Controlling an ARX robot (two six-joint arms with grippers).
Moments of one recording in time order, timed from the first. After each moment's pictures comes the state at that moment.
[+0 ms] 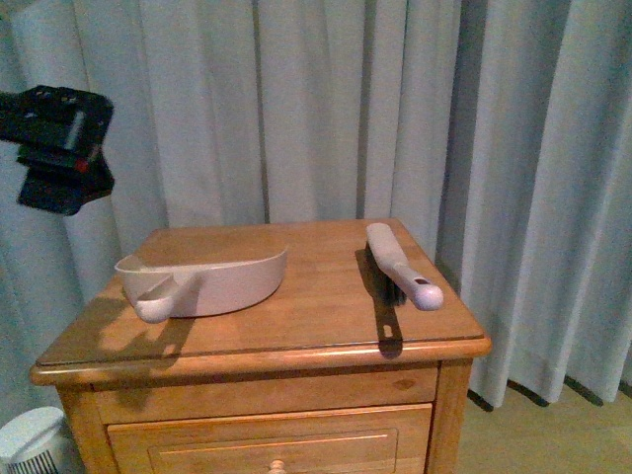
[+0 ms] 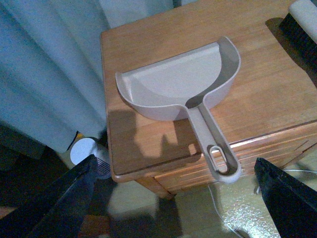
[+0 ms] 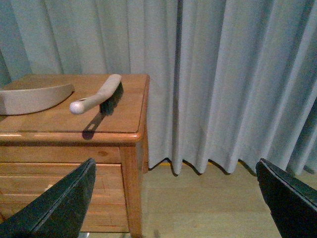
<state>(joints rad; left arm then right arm) -0.23 1.39 1.09 -0.20 -0.11 0.17 0.00 0.00 0.02 0.00 0.00 0.00</state>
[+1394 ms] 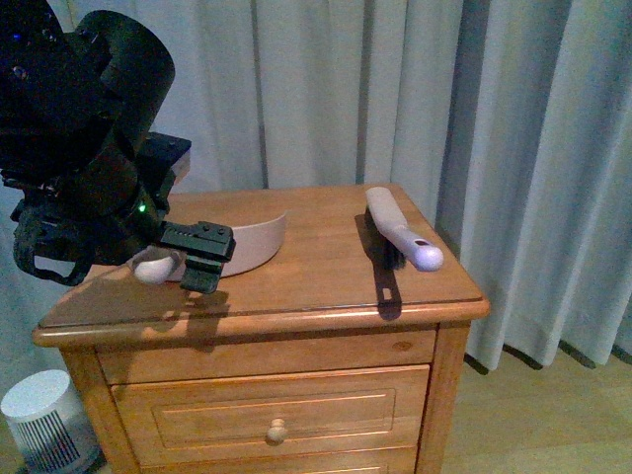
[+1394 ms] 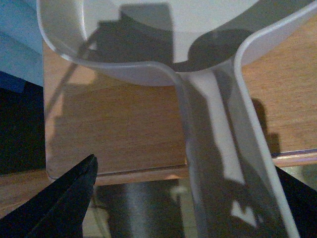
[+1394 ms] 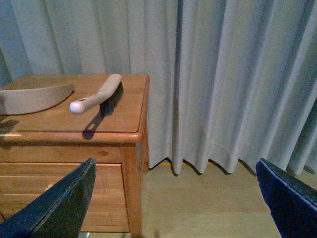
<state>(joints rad) -0.27 2.00 1.45 -0.34 -0.26 0.02 0.00 0.00 0.02 0.00 0.00 0.00</state>
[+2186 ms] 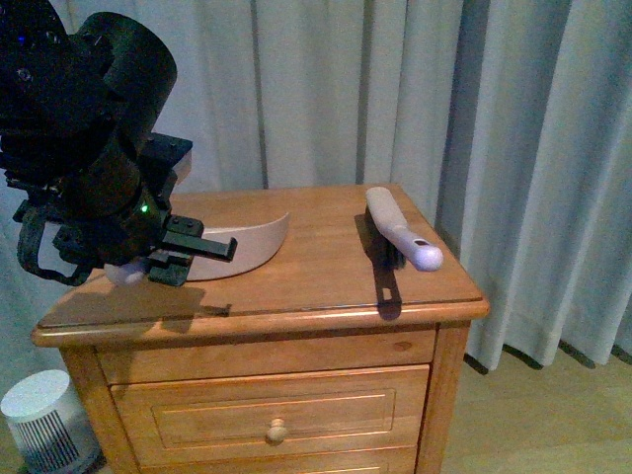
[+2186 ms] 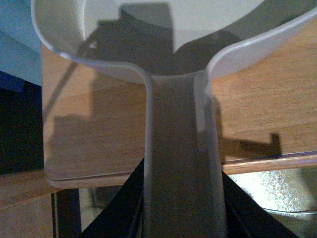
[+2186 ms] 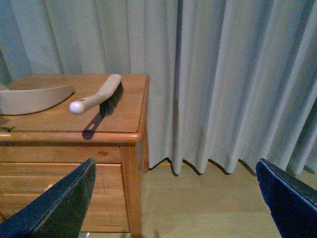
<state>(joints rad) -0.27 2.00 1.46 -0.34 -0.26 0.02 0.00 0.00 0.02 0.00 0.00 0.00</state>
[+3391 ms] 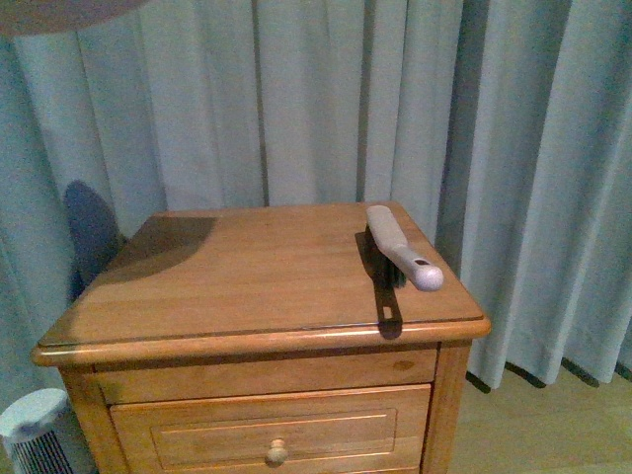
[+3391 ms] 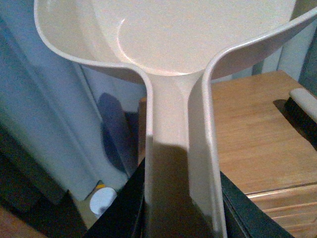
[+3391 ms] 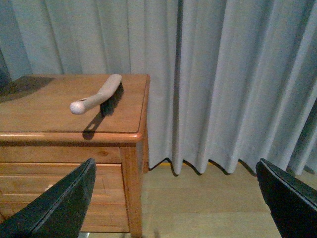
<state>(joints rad) -0.22 1.02 0.77 0.13 -0.18 0.18 0.00 0.00 0.02 0.00 0.00 0.00</state>
